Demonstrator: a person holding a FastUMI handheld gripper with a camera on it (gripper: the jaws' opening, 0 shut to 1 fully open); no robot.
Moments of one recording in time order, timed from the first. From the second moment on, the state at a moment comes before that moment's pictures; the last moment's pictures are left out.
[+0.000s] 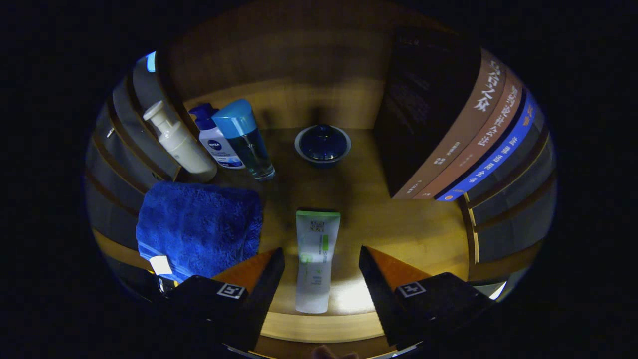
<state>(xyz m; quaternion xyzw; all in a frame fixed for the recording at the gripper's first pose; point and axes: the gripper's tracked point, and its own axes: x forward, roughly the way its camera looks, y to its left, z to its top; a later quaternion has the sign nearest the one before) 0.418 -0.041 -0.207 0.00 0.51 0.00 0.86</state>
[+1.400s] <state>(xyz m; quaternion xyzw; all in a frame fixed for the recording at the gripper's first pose) 0.083 -0.007 -0.099 0.06 0.02 0.01 1.00</state>
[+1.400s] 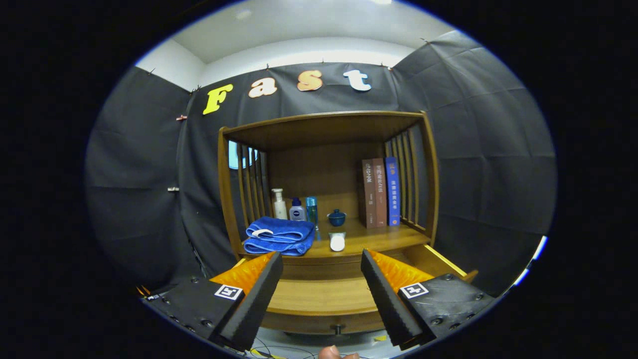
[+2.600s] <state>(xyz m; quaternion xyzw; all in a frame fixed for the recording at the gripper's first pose) 0.097 -0.021 -0.281 0.00 0.03 -0.02 1.00</state>
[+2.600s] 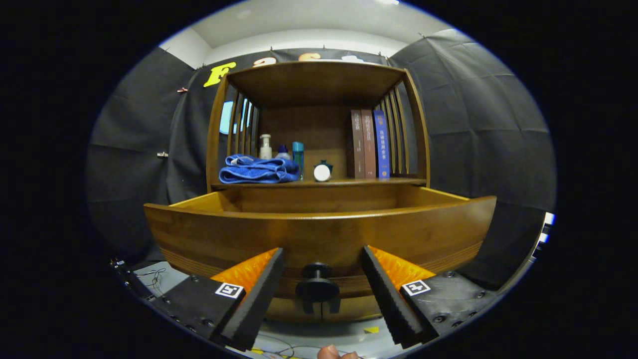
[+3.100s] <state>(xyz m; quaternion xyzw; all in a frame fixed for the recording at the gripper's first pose) 0.134 -0.015 -0.282 0.01 0.03 -0.01 1.00</state>
